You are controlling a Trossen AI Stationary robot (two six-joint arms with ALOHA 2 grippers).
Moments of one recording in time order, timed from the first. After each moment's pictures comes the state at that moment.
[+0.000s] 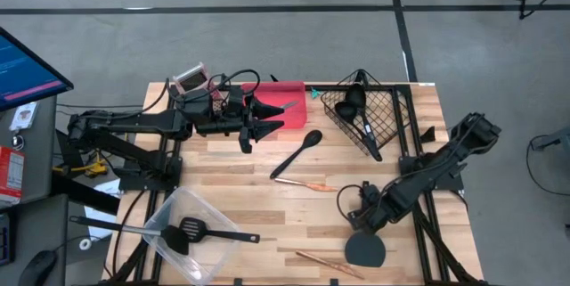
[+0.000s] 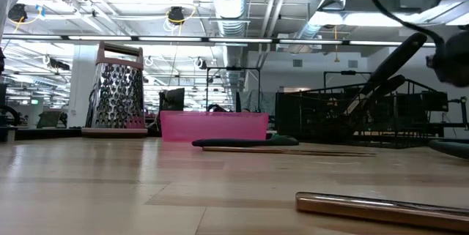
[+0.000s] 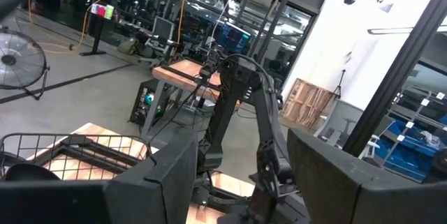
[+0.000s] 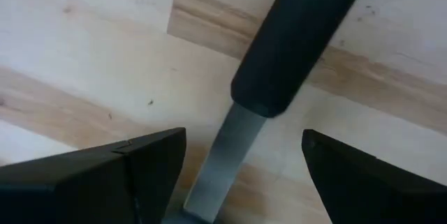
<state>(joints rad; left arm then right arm) 0.05 1.23 1.08 0.27 -0.03 -0.38 0.70 1.49 0.71 -0.61 0.00 1.94</state>
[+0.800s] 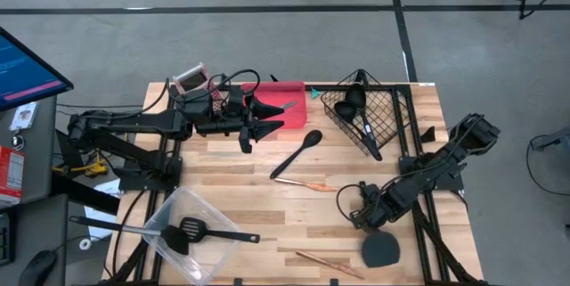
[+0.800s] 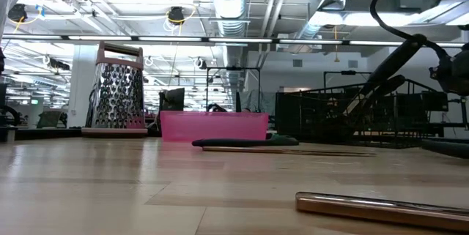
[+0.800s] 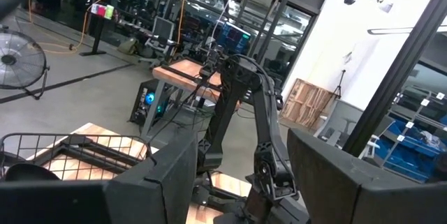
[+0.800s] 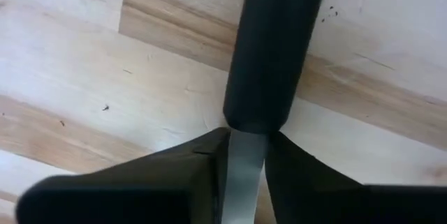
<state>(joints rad) 0.05 1.23 1.08 0.27 -0.03 -0.38 0.70 1.52 0.68 -0.62 -0.05 1.91</state>
